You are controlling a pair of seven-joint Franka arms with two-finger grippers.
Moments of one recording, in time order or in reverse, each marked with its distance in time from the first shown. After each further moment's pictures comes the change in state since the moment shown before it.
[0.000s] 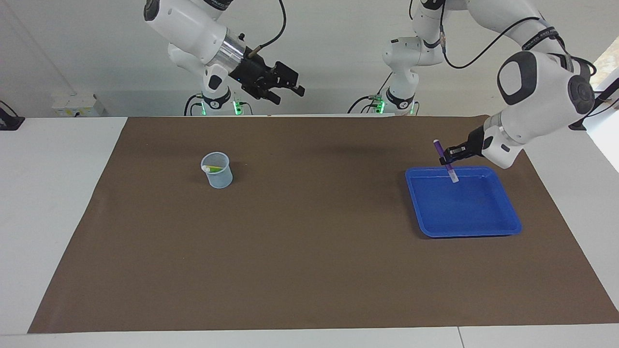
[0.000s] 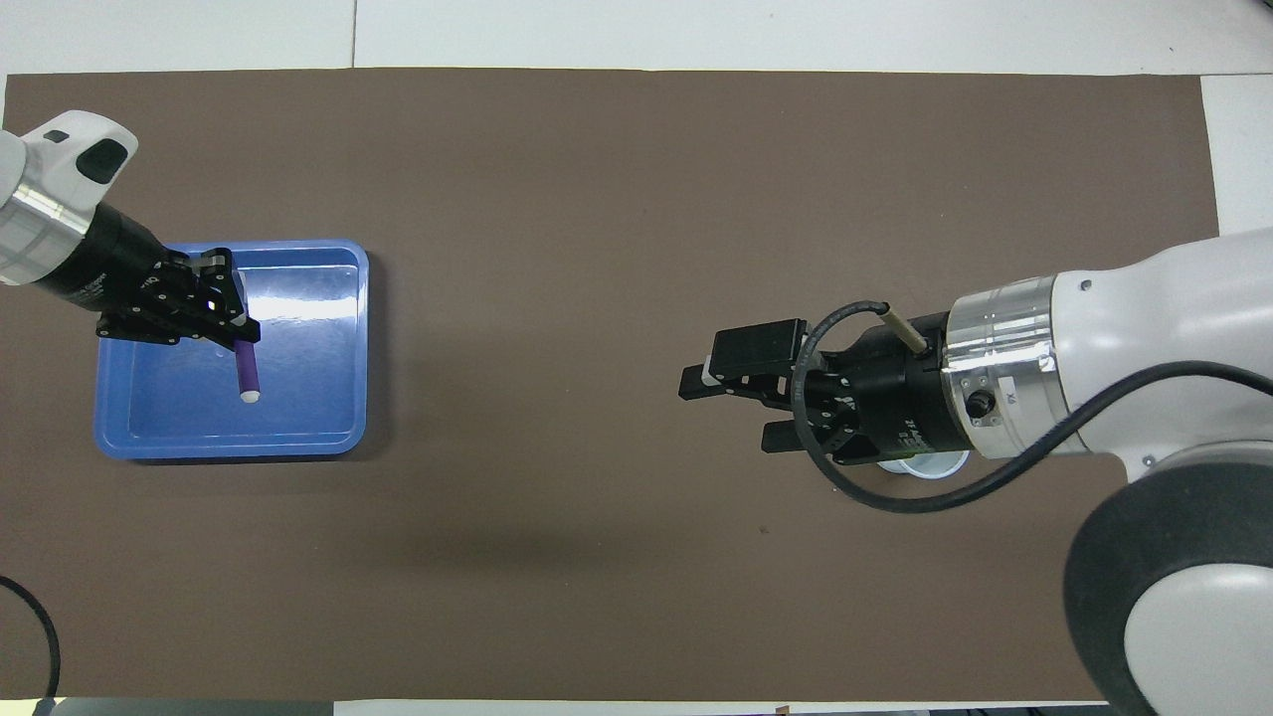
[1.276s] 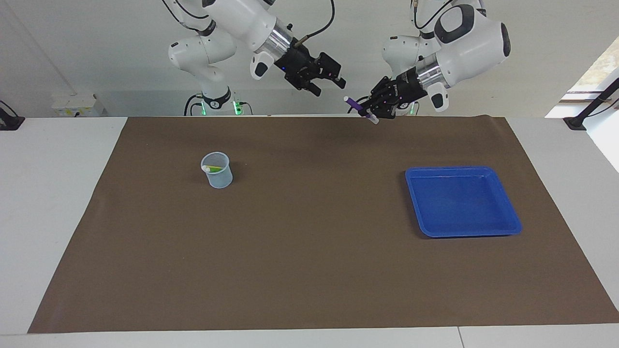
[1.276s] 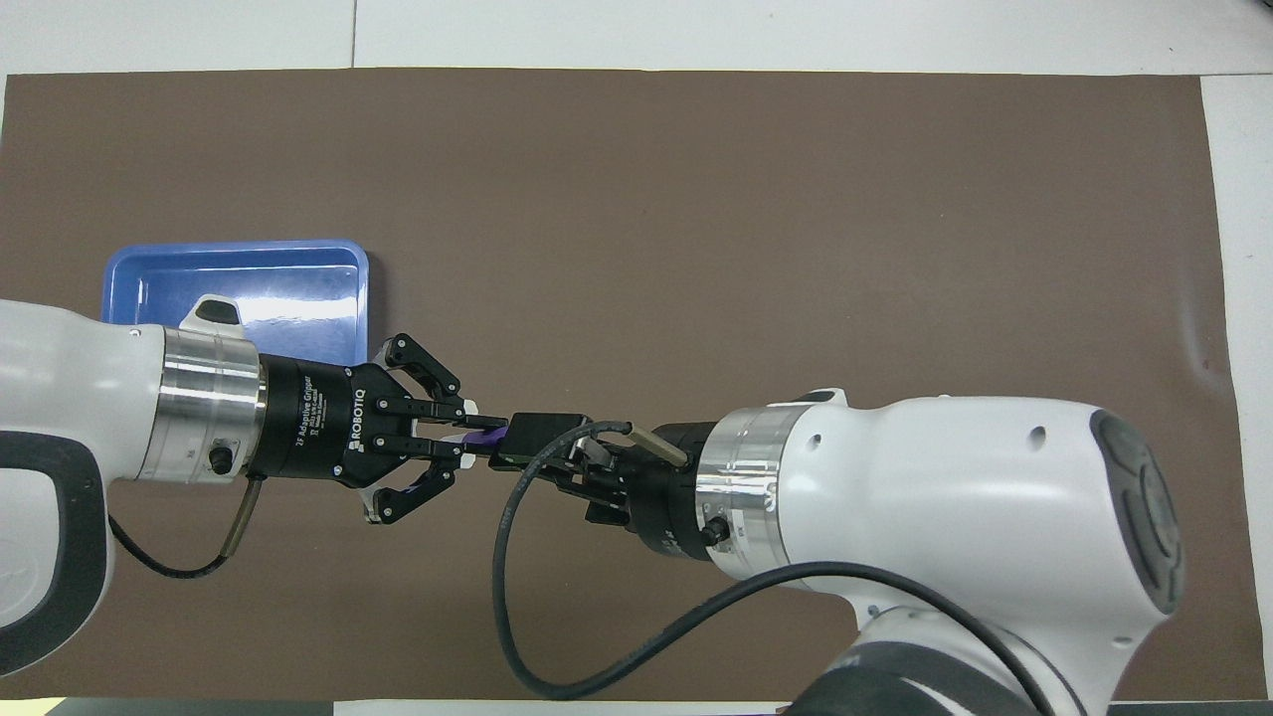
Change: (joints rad) left arm -0.278 -0.402 -0.011 -0.500 -0.572 0.394 -1.268; right arm 0.305 -0.004 0.011 -0.071 -0.037 0.334 0.233
